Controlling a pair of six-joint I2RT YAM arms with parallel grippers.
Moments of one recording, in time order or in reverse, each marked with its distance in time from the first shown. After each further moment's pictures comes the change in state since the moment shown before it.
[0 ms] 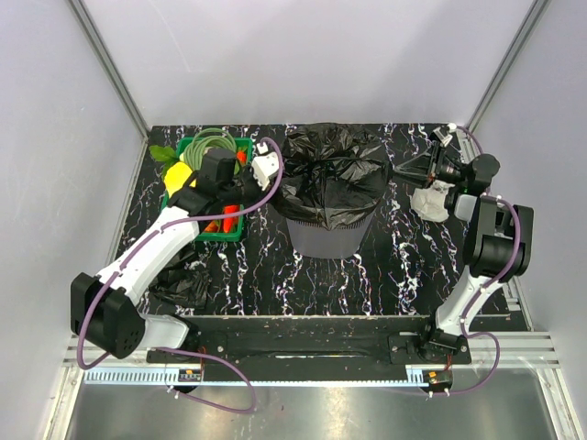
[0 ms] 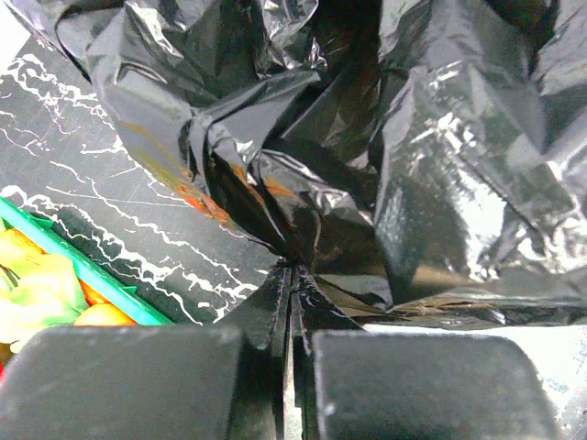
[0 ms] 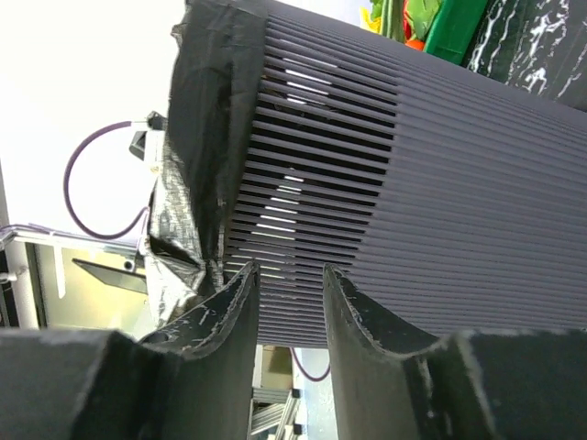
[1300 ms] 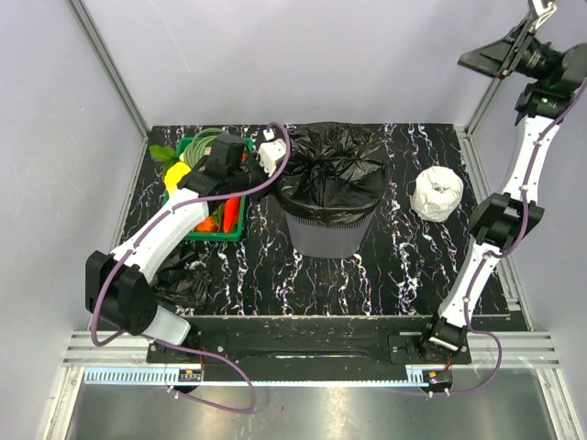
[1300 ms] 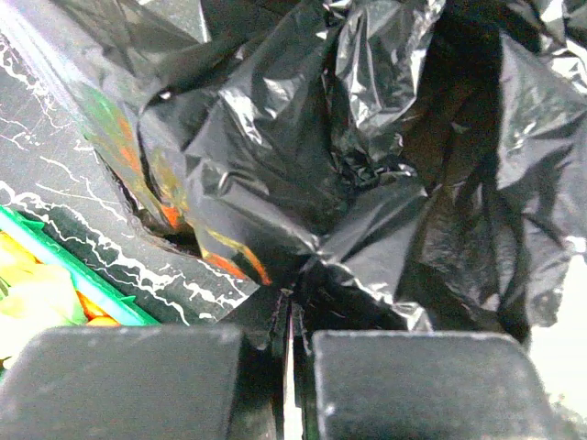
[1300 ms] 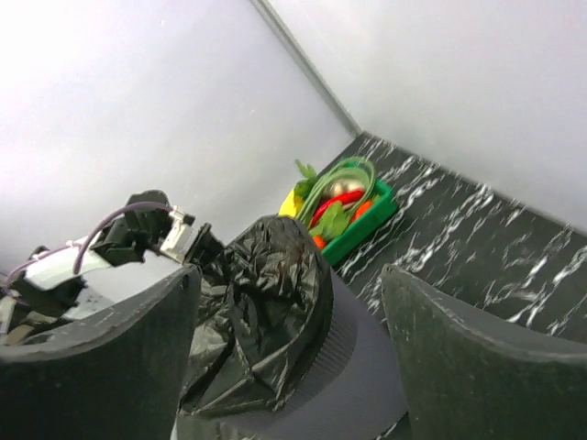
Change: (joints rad) left arm 0.000 0.136 0.142 -0.057 -0.007 -0.036; right arm -0.145 0.482 1.638 -0.689 0.001 -0.154
